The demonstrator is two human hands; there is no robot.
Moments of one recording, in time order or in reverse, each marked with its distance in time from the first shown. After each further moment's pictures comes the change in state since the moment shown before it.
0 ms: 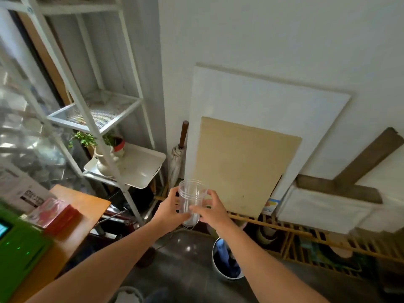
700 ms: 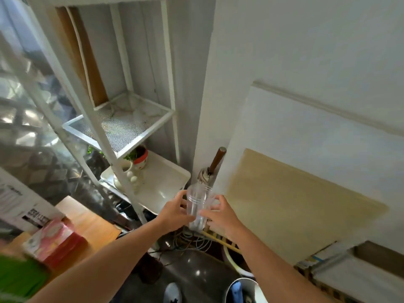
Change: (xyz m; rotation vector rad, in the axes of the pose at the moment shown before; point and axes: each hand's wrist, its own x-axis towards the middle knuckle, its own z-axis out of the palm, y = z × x) left_hand 0.181 -0.042 -0.104 -0.127 -0.005 -0.151; right_hand 0.200 -0.097 0.043 -0.158 -0.186 0.098
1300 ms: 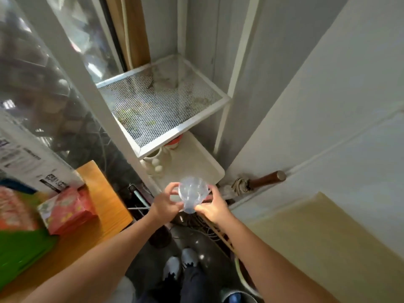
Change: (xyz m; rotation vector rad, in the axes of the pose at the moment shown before) left_hand 0.066 -0.078 -0.069 -0.041 0.447 -0.189; right_hand 0.162 -0.046 0.084 -0.329 -0.291 -0.007
